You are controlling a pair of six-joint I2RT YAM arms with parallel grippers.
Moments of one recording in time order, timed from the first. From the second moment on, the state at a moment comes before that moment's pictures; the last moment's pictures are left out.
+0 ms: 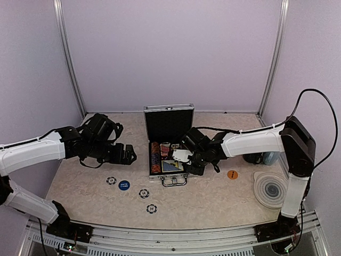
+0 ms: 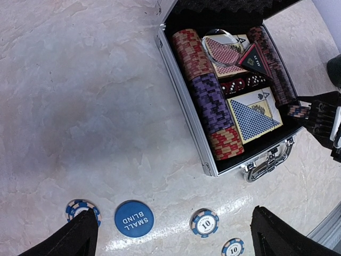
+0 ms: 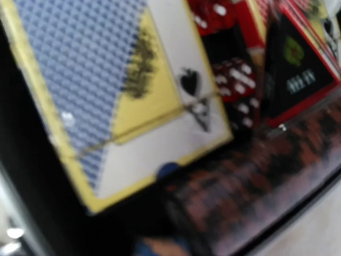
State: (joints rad) left arm -0.72 1.28 0.94 -0.56 -0.08 -0.52; right arm 0.91 1.89 1.26 -0.41 0.24 -0.51
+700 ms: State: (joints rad) left arm -0.72 1.30 0.95 -0.55 -0.07 -0.54; right arm 0.92 1.88 1.25 -0.41 0.48 -0.50
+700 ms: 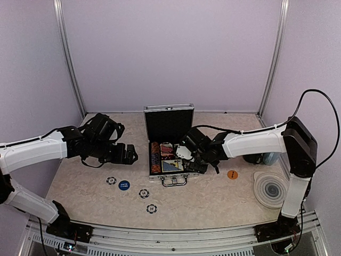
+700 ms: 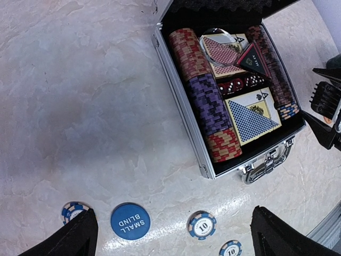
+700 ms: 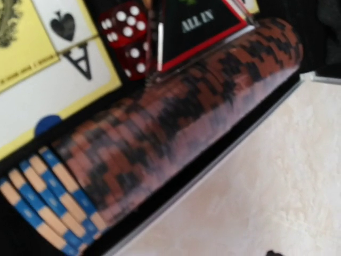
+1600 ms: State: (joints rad) left arm -0.57 1.36 0.92 -0.64 -0.16 -0.60; right arm 0.92 1.70 1.29 -0.43 0.46 -0.33
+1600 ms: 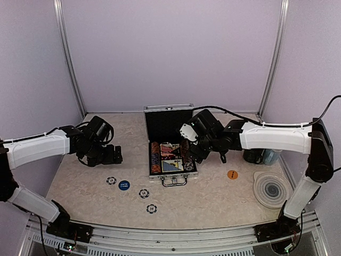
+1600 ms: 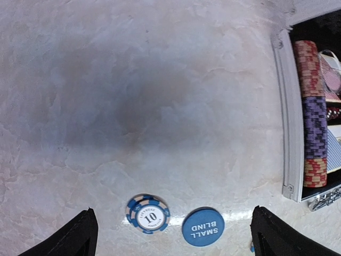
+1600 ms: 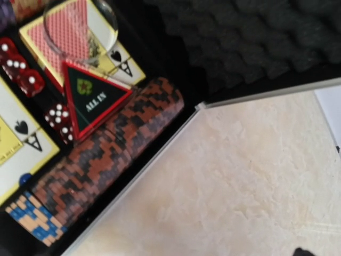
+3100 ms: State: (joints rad) left arm -0.51 1.56 0.80 -0.58 -0.09 -0.61; right arm 0.92 1.69 1.25 -0.42 0.42 -0.27
